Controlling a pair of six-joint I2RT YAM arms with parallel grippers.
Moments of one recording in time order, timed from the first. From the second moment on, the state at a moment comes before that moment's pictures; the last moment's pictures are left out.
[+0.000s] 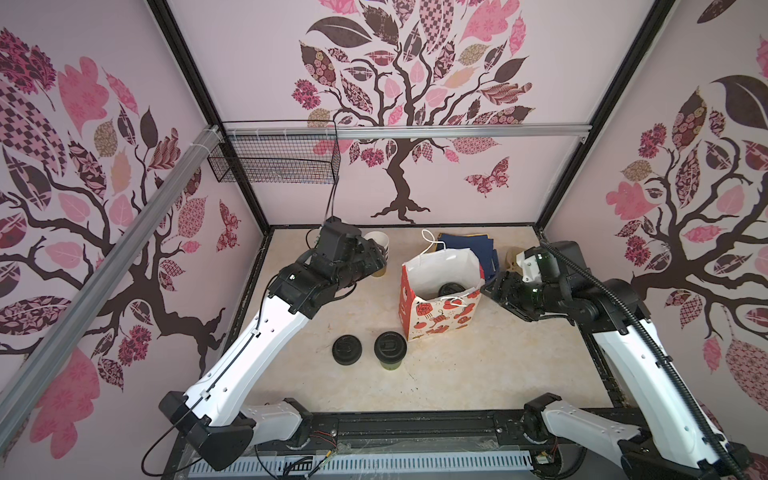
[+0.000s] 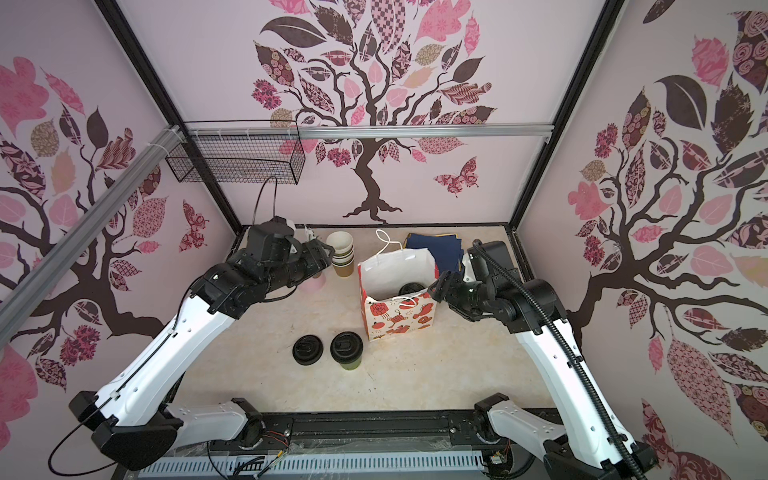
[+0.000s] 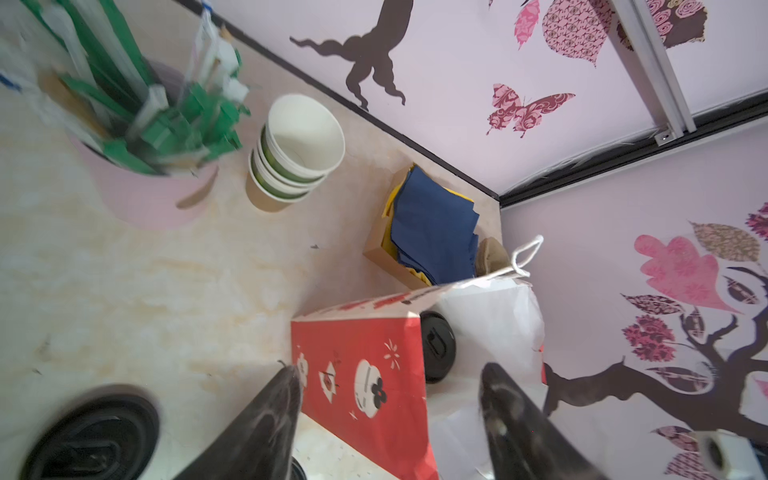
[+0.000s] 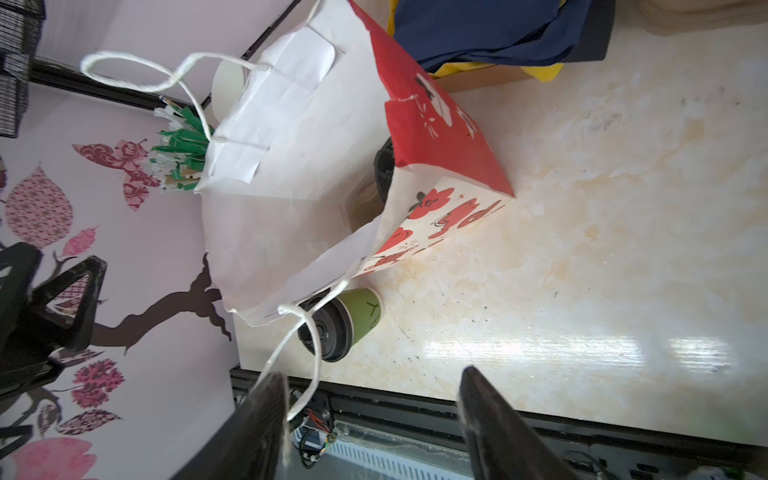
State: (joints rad) left arm -0.56 1.29 1.55 -0.85 -0.10 -0.81; right arm 0.36 1.06 1.44 -1.20 -0.26 0.87
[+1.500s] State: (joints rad) left arm -0.50 1.30 1.59 -0.87 -0.07 -0.58; right arm 0.53 1.22 1.30 -0.99 -0.07 1.30
